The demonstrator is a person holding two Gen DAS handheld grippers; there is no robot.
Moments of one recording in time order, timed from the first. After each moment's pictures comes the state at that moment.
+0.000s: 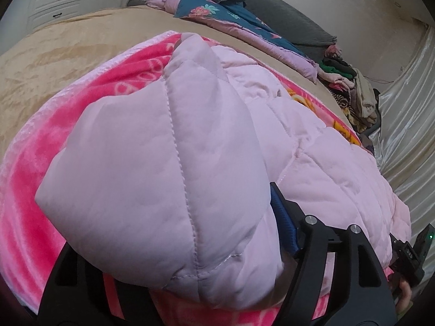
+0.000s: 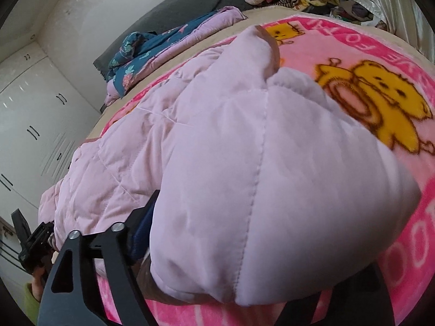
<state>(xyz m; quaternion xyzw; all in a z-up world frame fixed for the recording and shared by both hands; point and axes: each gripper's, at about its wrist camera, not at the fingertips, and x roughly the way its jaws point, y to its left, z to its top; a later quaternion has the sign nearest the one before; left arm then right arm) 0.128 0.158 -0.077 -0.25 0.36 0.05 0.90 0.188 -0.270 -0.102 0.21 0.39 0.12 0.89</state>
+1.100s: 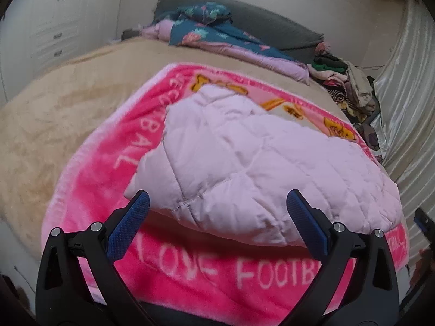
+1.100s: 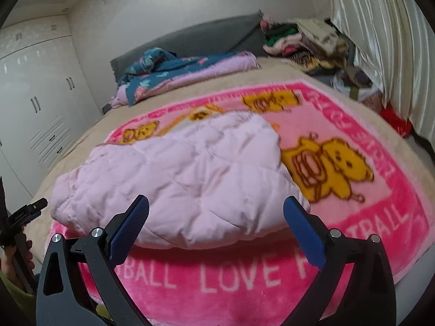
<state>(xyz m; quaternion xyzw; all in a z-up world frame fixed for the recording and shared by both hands) 0.053 0.135 -0.004 -0.16 0.32 0.07 0.93 0.083 -0.257 0.003 0.08 0.29 0.11 0.95</state>
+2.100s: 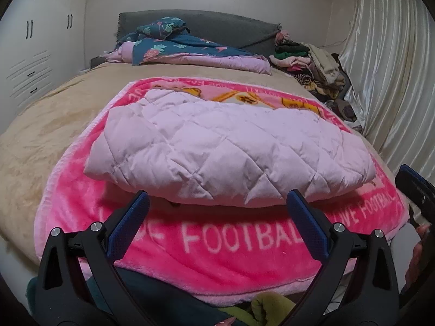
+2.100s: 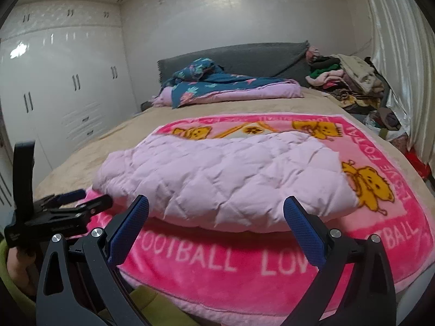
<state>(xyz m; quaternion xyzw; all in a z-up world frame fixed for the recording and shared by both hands) 0.002 0.034 -0.008 -0.08 0.30 0.00 0.95 0.001 -0.168 0.011 0.01 0.23 0.19 0.95</state>
